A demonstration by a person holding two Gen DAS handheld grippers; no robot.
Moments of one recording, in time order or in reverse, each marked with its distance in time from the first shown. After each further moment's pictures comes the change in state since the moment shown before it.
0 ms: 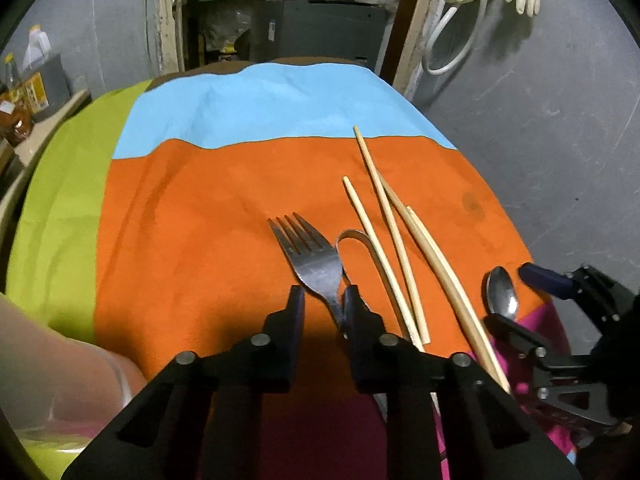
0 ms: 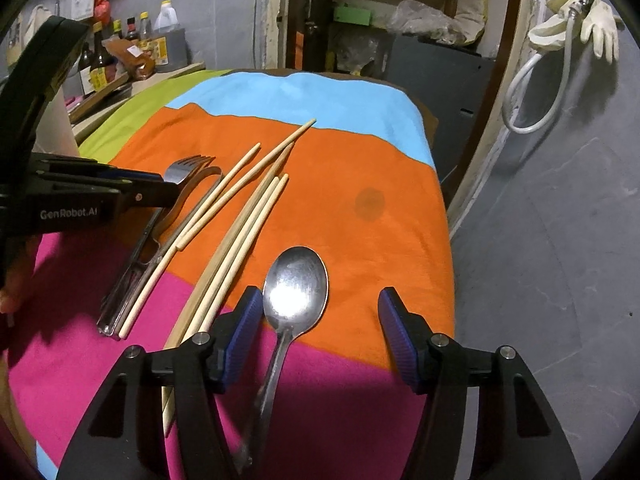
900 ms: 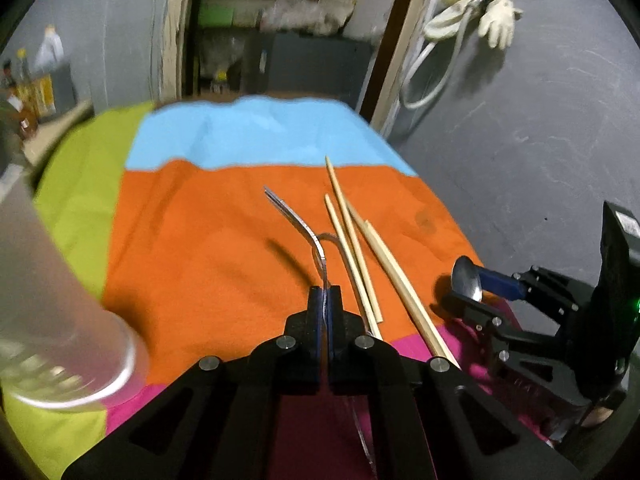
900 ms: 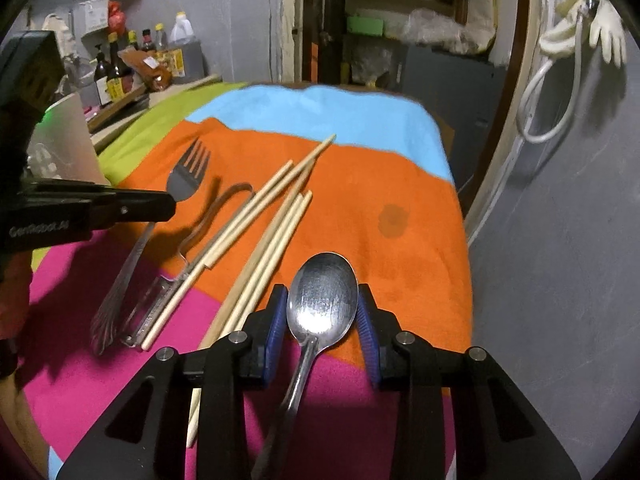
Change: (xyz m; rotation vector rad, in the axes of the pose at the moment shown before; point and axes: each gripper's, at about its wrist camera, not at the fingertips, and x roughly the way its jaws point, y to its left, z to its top) left arm -0.055 -0.018 -0.024 -0.008 -0.166 -0.046; right arm -0.018 0.010 0.003 -0.024 -0.108 0.040
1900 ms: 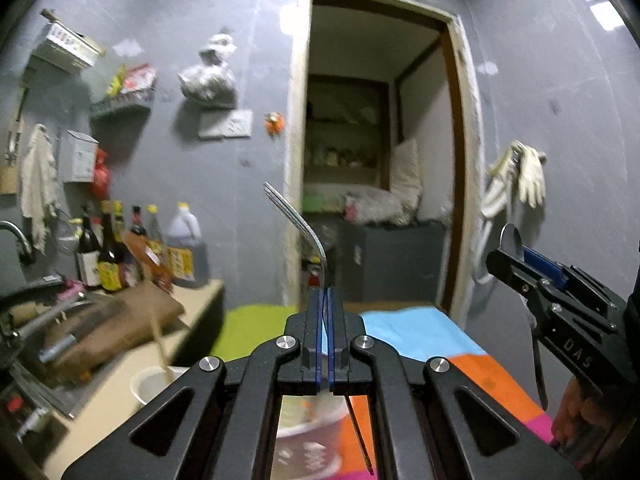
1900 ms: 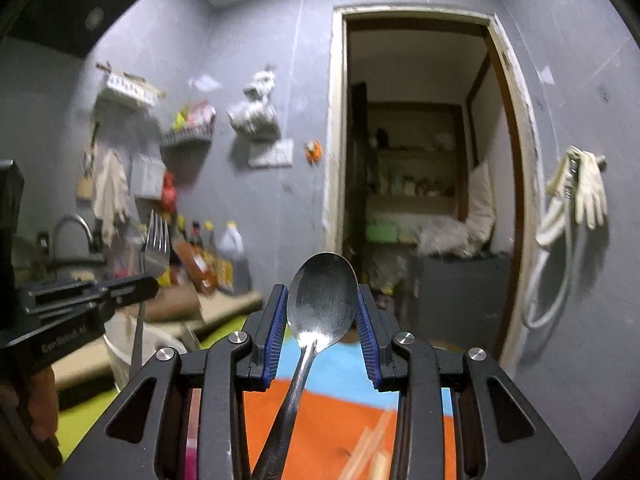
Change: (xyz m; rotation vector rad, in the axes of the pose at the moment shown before) left arm -0.183 0.041 0.009 0.019 -0.669 0.337; right arm -0.113 0.093 0.100 0.000 -0.763 0.066
